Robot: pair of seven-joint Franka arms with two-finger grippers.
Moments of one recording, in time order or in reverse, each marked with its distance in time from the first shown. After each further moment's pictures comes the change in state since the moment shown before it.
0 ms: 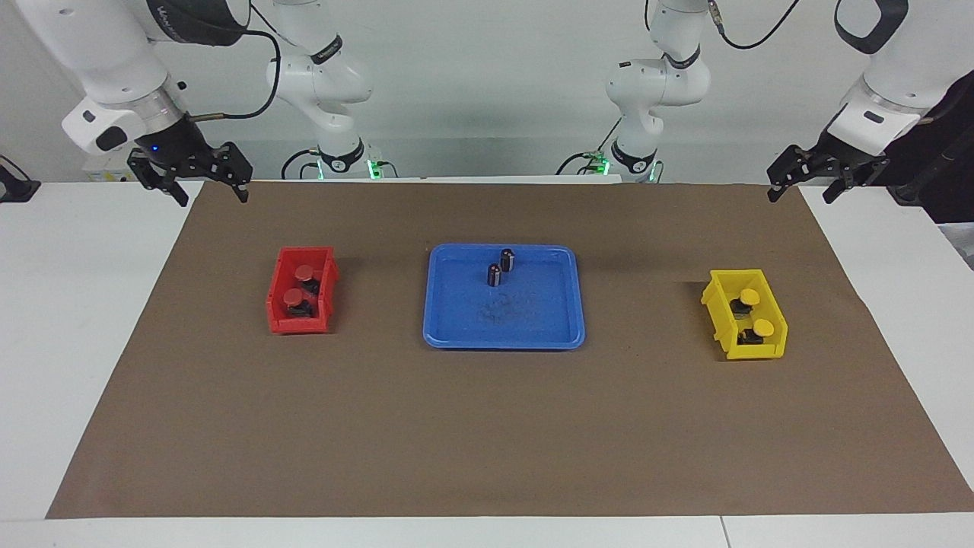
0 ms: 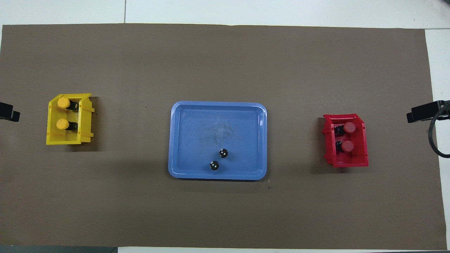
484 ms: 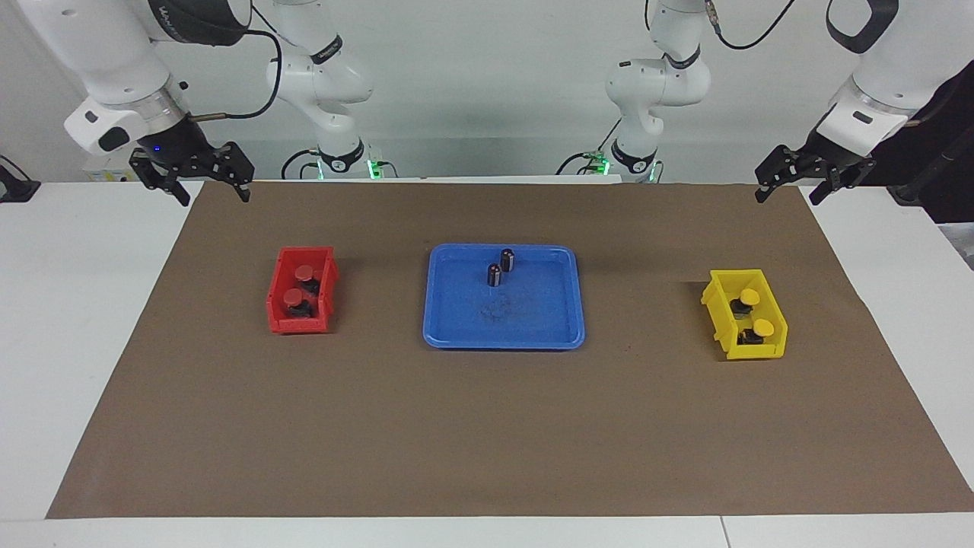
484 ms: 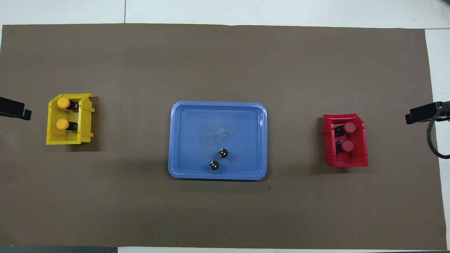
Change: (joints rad) left arm -0.032 0.000 -0.005 0.000 -0.035 0.000 -0.045; right arm 0.006 0.000 0.000 0.000 0.000 -0.014 0.000
